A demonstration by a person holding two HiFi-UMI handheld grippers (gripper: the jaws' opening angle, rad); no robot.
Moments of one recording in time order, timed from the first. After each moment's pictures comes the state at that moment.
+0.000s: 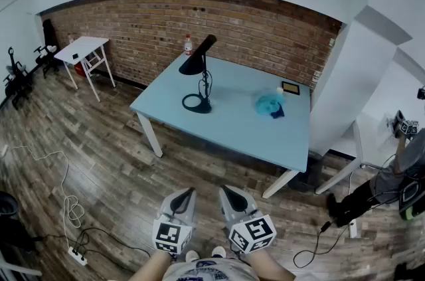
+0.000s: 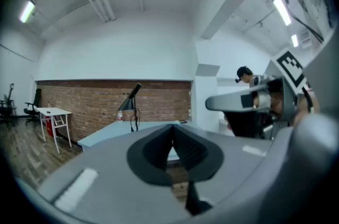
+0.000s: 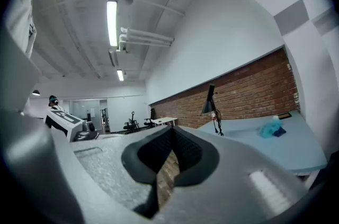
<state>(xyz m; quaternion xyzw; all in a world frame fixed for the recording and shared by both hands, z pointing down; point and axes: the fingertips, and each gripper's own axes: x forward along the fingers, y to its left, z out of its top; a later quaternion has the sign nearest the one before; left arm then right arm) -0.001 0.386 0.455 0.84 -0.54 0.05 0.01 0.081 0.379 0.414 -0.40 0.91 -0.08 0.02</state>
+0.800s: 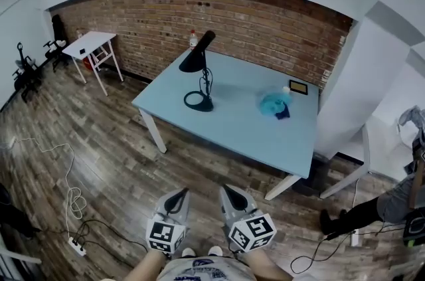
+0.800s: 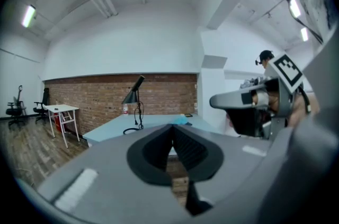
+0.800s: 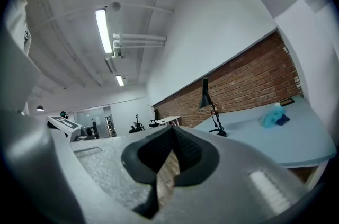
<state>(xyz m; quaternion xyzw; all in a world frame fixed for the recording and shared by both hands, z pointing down) 0.023 0.361 0.476 0.82 -0.57 0.08 0.03 0.125 0.339 0.437 -0.37 0.92 -0.13 0.04</state>
